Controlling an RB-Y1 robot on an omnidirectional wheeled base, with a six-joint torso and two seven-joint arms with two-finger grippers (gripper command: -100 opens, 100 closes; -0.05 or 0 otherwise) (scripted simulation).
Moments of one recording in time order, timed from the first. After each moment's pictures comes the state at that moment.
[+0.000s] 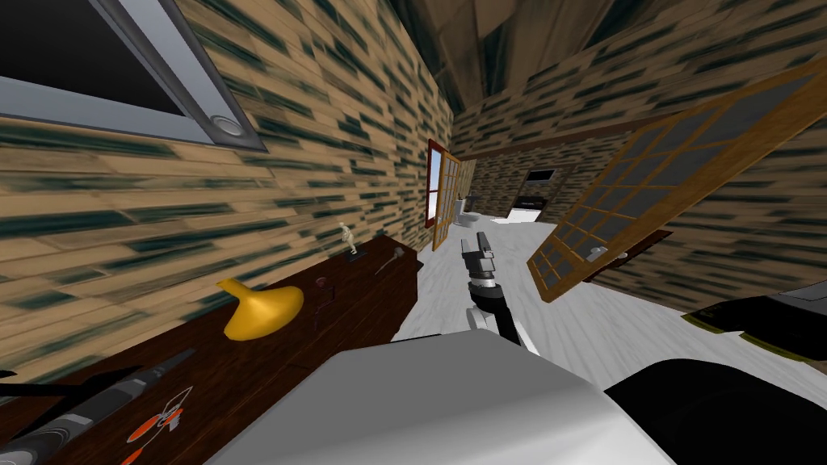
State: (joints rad) left arm 0.82 1.16 0.32 -1.11 -0.20 -0.36 0.30; right arm 0.50 0.02 0.06 -2.31 0.11 -0.51 -0.08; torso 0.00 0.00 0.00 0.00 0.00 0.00
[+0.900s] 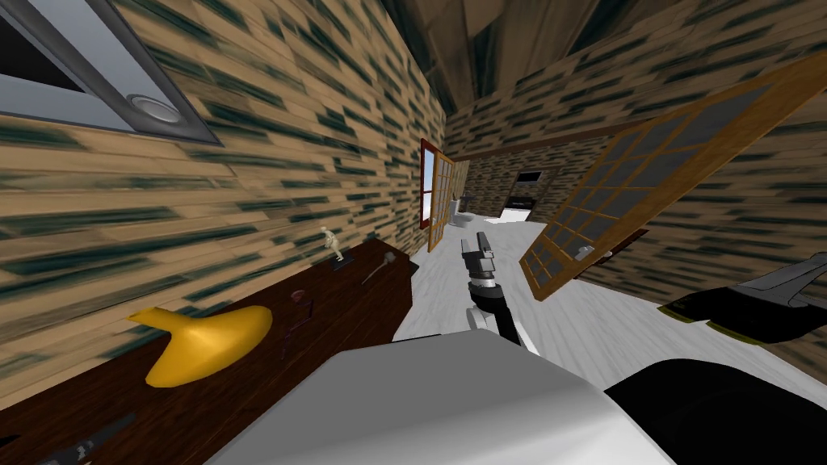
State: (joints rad) left arm 0.93 1.19 0.22 -1.05 -0.23 -0.31 0.31; right arm 0.50 0.02 0.06 -2.31 0.11 -0.51 -0.08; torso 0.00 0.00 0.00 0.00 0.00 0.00
